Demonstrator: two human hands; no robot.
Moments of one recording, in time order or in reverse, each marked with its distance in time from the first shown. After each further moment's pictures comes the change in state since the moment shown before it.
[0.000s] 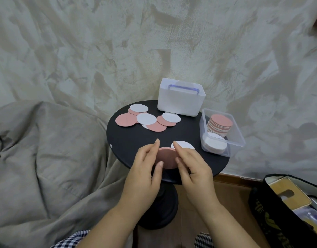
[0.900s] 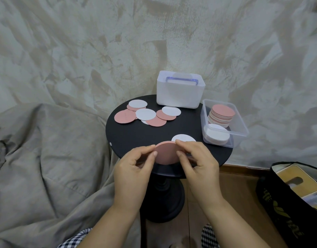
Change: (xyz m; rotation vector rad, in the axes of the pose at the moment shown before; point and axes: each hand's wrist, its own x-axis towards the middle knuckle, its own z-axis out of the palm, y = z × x) left_hand 0.002 0.003 -0.008 -0.287 0.219 -0.262; right_hand 0.000 -0.004 -0.001 0.106 0.133 0.102
